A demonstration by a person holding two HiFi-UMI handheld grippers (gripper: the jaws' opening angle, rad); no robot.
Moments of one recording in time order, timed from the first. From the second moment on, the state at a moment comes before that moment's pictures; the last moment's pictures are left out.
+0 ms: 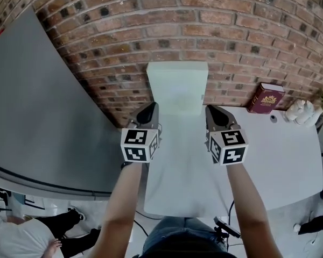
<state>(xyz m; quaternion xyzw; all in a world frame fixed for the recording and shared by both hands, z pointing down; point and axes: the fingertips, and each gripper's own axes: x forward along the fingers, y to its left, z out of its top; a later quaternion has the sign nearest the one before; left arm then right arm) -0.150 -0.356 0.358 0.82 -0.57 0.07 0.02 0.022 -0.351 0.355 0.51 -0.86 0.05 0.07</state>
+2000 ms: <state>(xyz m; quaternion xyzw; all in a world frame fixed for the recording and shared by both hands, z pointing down) -0.167 -0.211 0.196 0.83 -0.55 -0.02 -0.12 0.036 -0.209 0.203 0.57 -0.81 -0.10 0.00</state>
